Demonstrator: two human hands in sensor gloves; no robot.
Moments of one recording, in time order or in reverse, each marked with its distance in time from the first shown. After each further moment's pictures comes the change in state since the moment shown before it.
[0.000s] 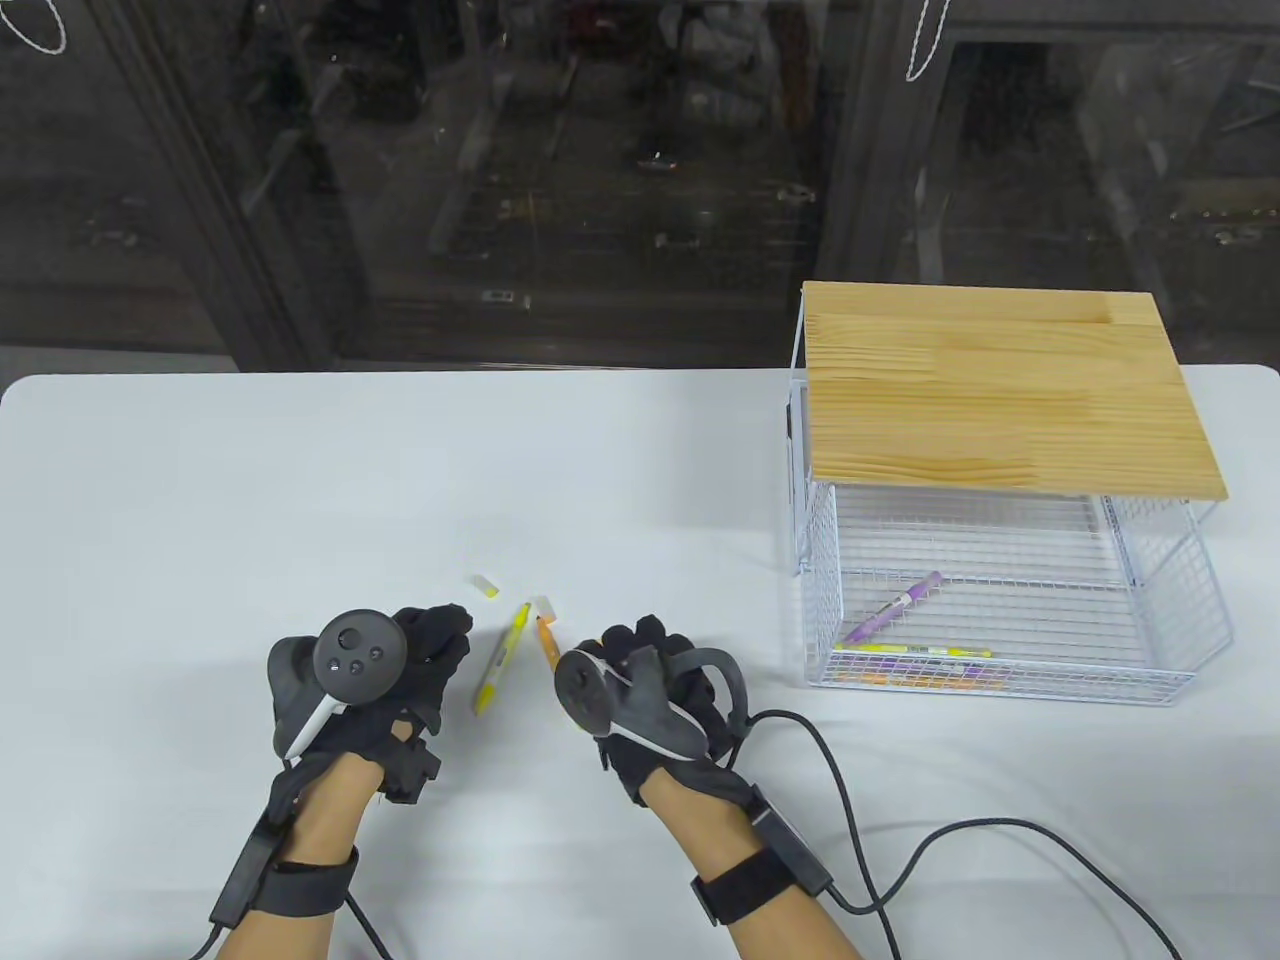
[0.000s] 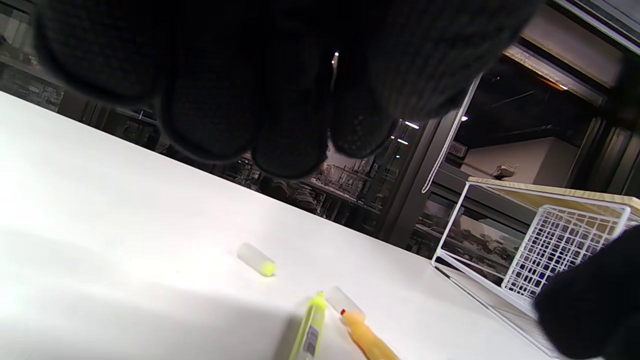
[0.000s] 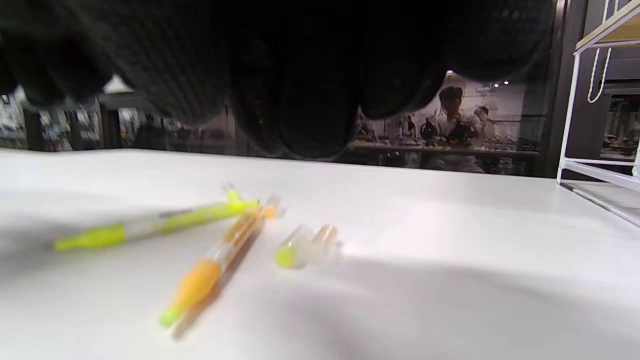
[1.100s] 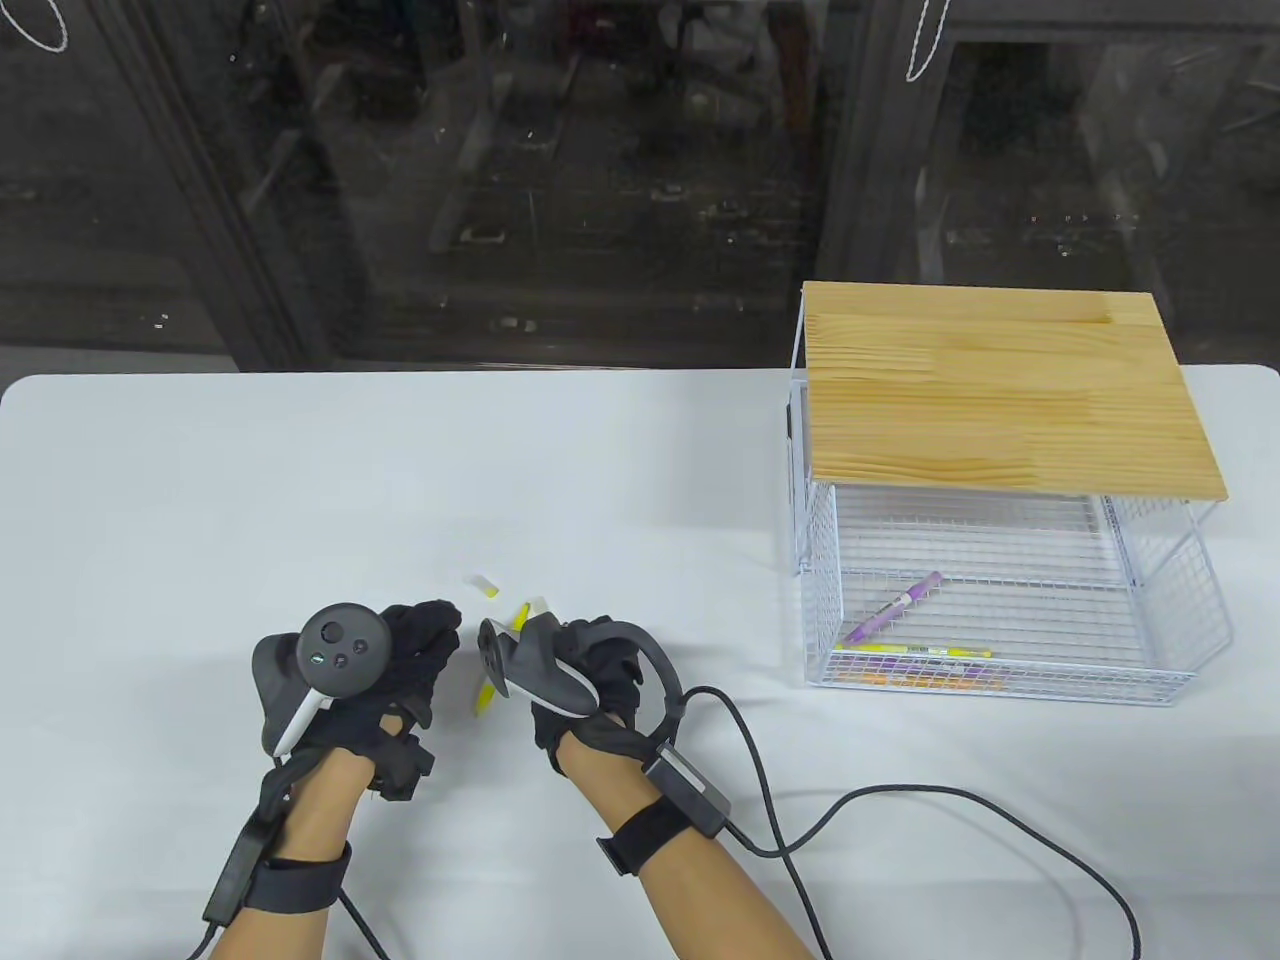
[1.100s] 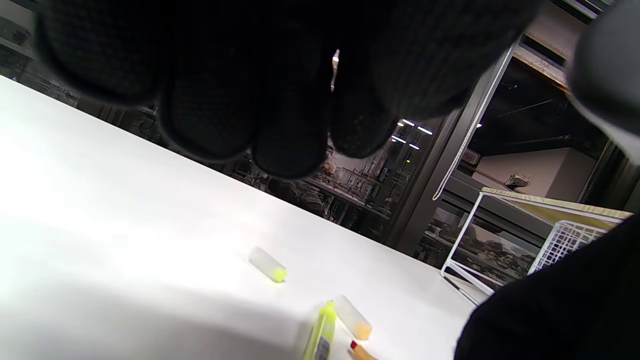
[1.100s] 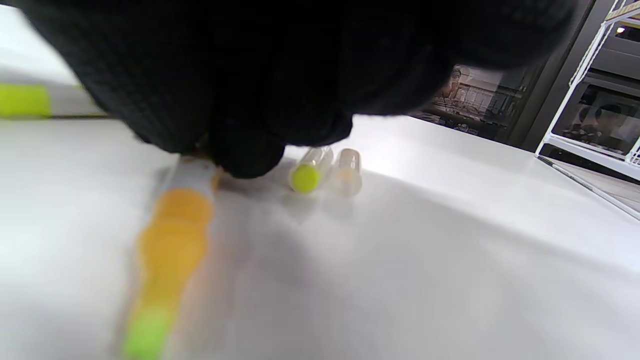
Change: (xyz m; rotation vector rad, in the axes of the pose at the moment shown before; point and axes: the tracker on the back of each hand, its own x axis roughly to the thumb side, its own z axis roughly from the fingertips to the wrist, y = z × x) left_hand -0.008 0.005 -0.001 0.007 0.036 0.030; right_hand 0.040 0.028 -0.040 0.183 0.090 0.210
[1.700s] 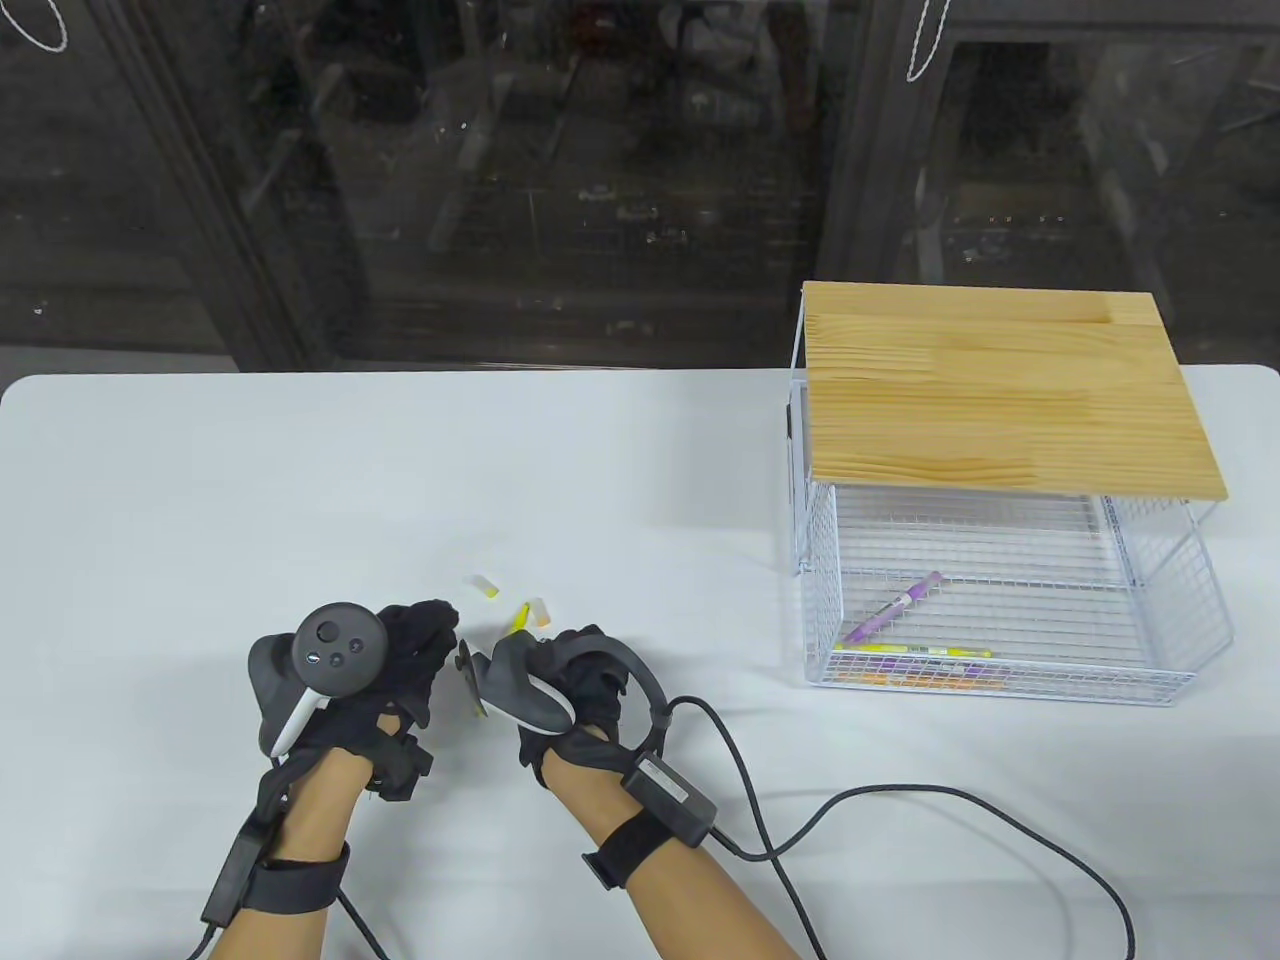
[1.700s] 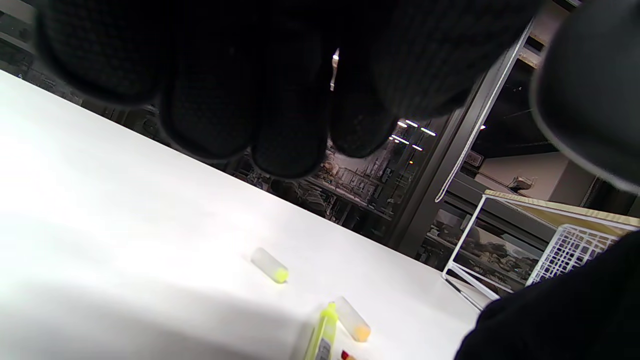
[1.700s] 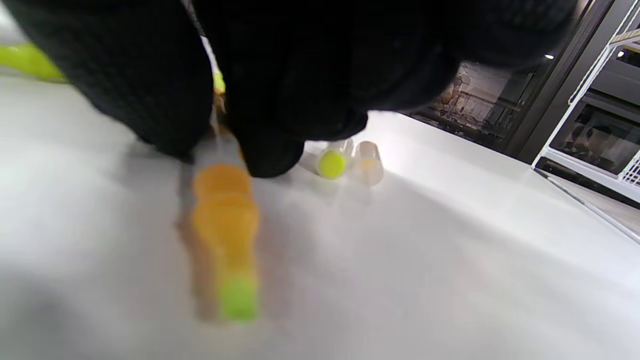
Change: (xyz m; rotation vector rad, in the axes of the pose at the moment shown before) left_hand -0.002 0.002 0.000 -0.001 0.011 0.010; right_hand 0.011 -0.003 0.010 0.012 0.001 0.073
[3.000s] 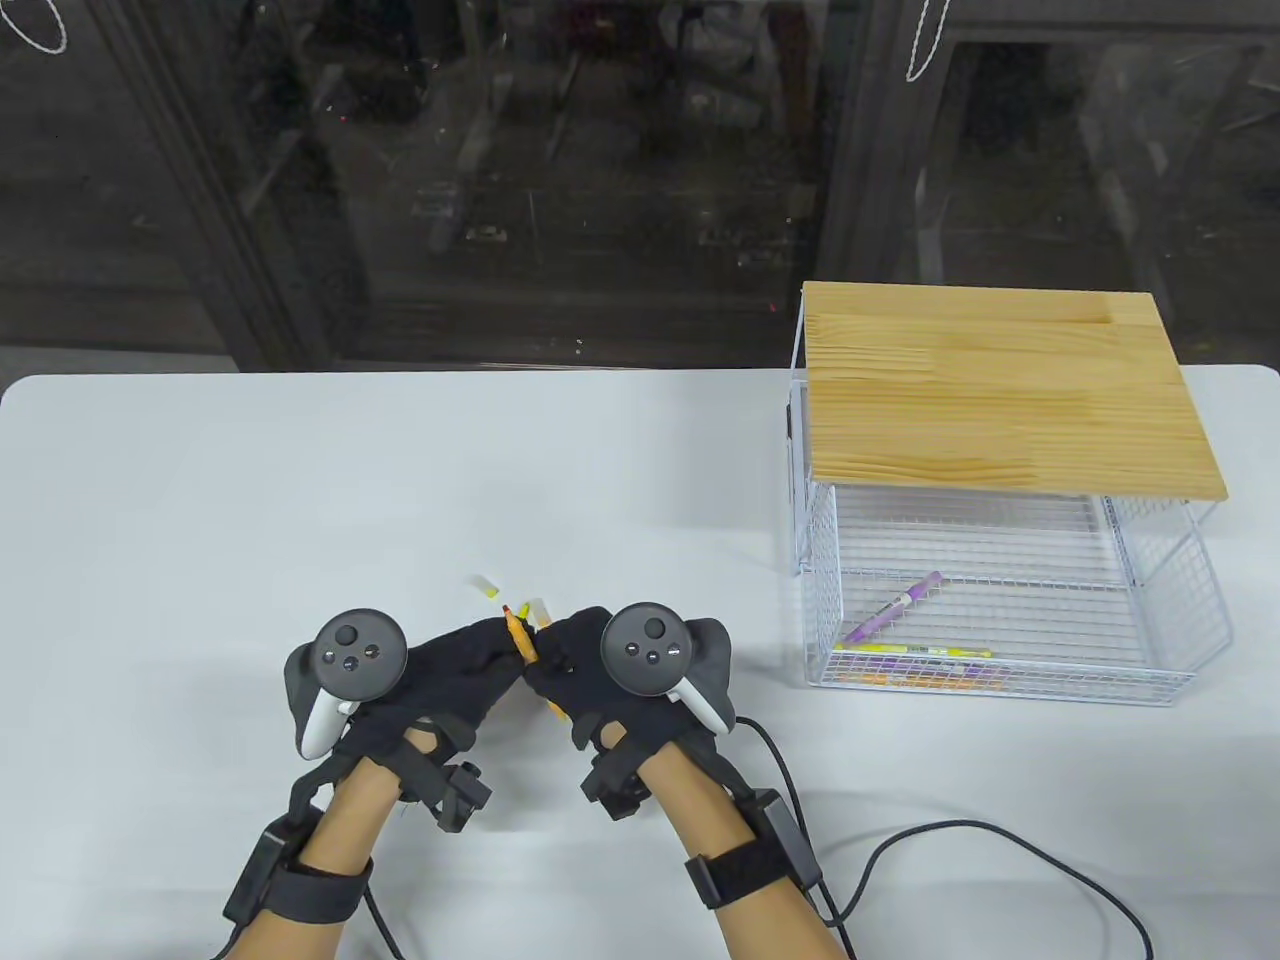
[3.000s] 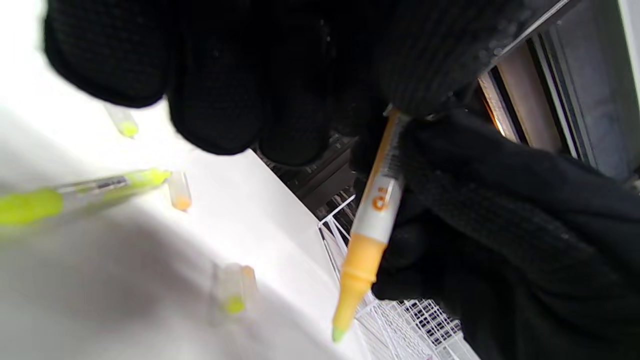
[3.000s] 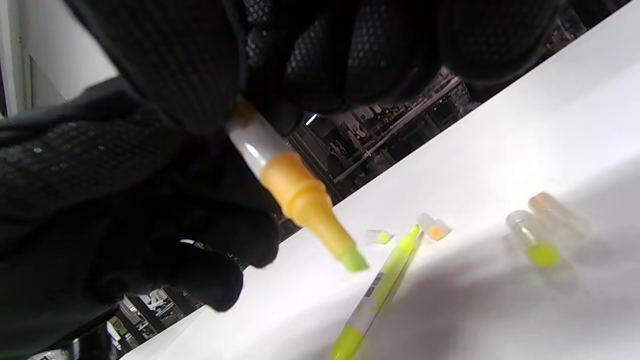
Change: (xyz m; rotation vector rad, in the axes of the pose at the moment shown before) left_hand 0.022 -0.038 0.005 -0.194 -0.082 0.458; right_hand -0.089 -0.006 0.029 -0.219 -0.192 -1.033
